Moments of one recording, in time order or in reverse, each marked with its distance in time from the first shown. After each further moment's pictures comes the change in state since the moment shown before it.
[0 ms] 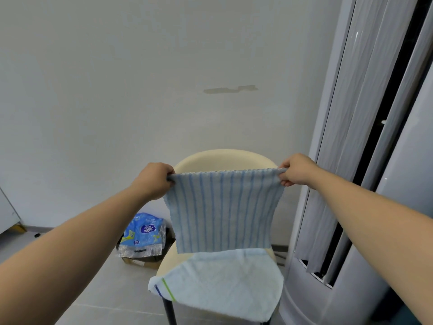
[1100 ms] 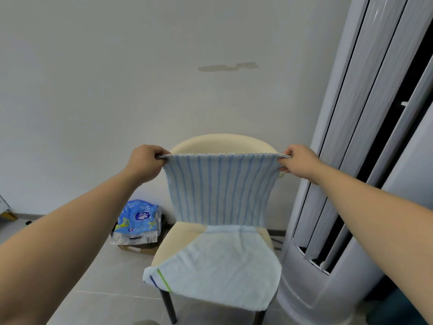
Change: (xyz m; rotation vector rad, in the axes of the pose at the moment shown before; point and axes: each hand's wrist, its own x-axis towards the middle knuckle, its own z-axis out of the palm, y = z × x) left_hand 0.030 -0.010 0.021 -0.358 0.106 -0.118; right_hand 0.025 0.025 0.022 0.093 0.121 -0.023
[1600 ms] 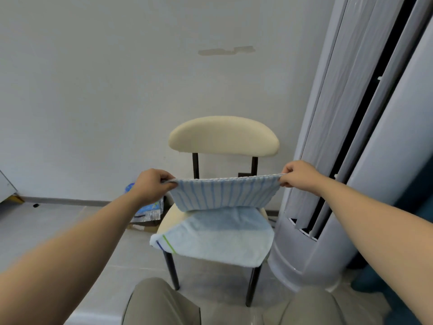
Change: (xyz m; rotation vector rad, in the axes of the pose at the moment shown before) left_hand -0.126 -0.034 0.026 0.040 -0.214 -0.021; right_hand -0.107 0.047 0.012 -0.123 -0.171 0.102
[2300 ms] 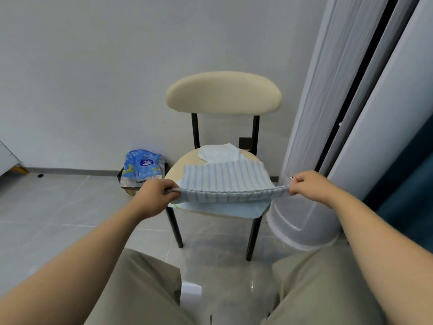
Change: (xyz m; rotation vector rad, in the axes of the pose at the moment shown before) left_hand -0.115 -0.051 0.087 0.048 -0.148 0.038; right_hand -0.099 0.094 0.079 0.000 -0.140 0.102
